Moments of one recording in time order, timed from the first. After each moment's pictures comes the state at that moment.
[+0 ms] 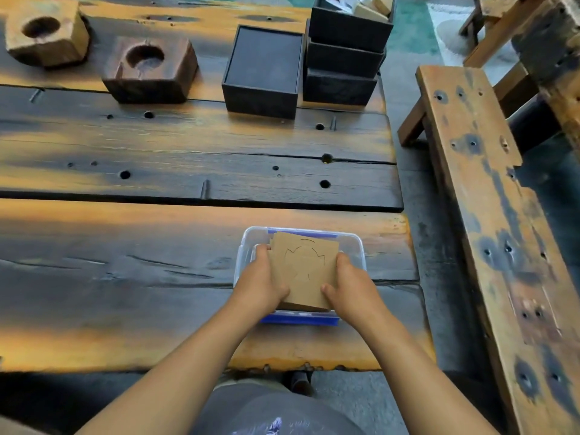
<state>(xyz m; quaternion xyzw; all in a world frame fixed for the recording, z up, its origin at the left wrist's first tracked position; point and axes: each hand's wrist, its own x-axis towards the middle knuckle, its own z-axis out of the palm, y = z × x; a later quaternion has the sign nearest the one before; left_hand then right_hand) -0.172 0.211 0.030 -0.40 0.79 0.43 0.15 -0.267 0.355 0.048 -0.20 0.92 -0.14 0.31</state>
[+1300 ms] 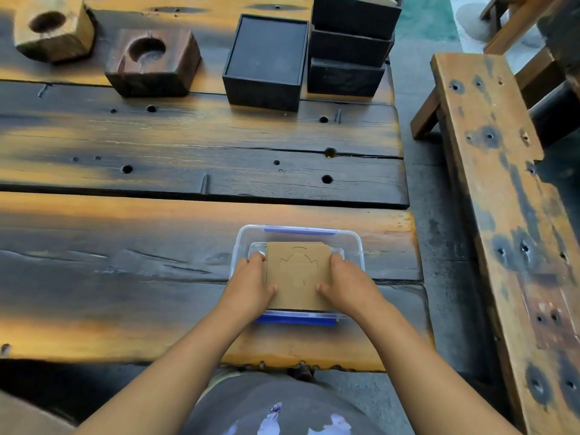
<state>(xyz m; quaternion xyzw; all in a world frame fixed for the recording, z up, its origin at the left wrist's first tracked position) -0.166 0.216 0.021 -0.41 0.82 0.36 0.15 -0.292 0.360 0.009 -0.25 0.90 -0.08 0.35</state>
